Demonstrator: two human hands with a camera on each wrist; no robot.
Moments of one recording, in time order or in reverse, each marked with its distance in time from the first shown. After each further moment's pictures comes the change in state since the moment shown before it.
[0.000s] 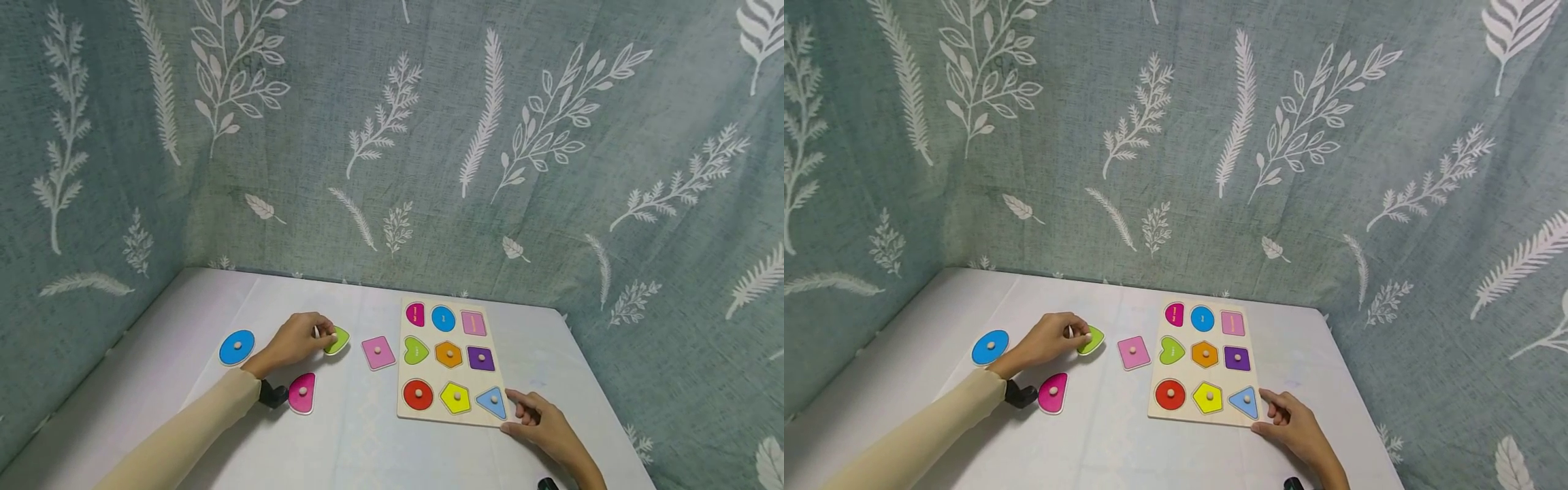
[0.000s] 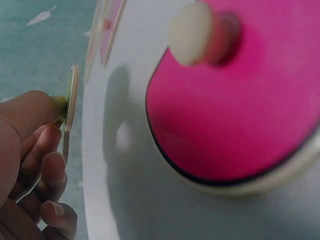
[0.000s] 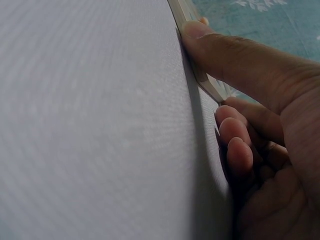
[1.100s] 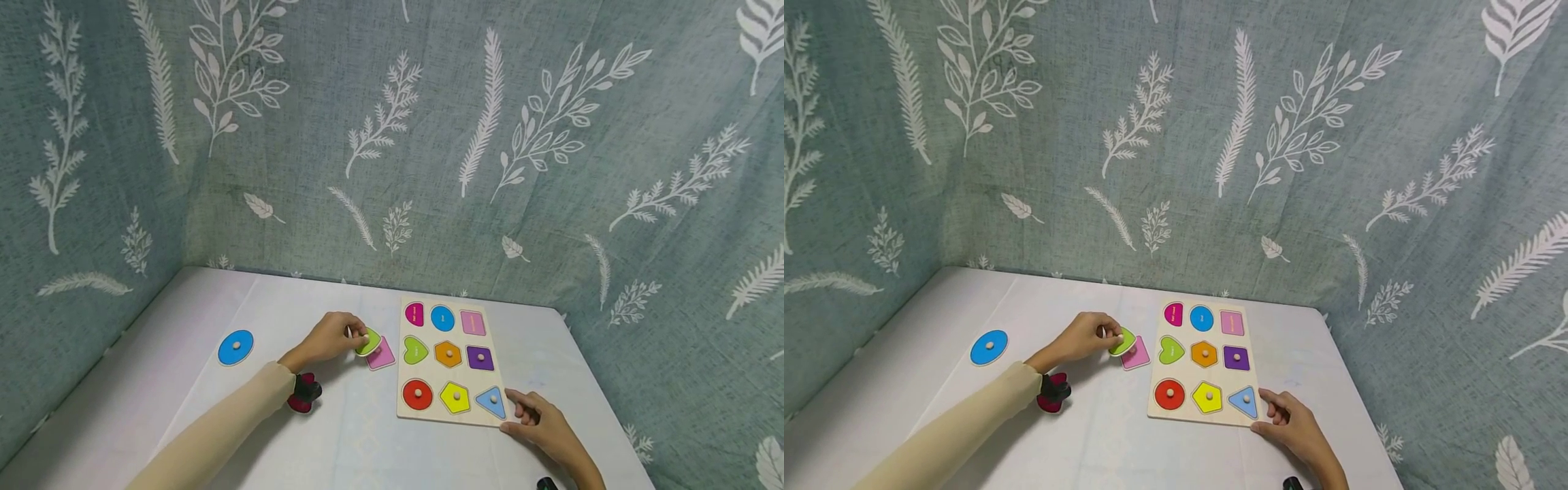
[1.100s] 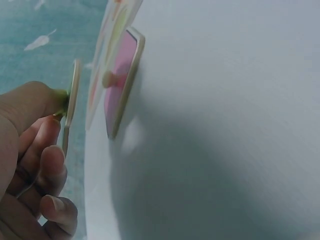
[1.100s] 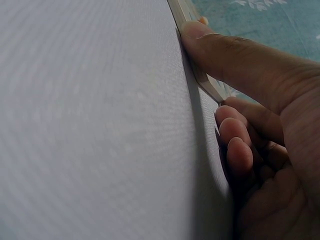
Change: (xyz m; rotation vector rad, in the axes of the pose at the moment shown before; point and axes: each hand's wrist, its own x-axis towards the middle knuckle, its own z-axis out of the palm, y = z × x) left_hand 0.031 0.034 0.036 -0.108 -0.059 0.125; right_hand -0.002 0.000 -0.001 0.006 -0.009 -0.015
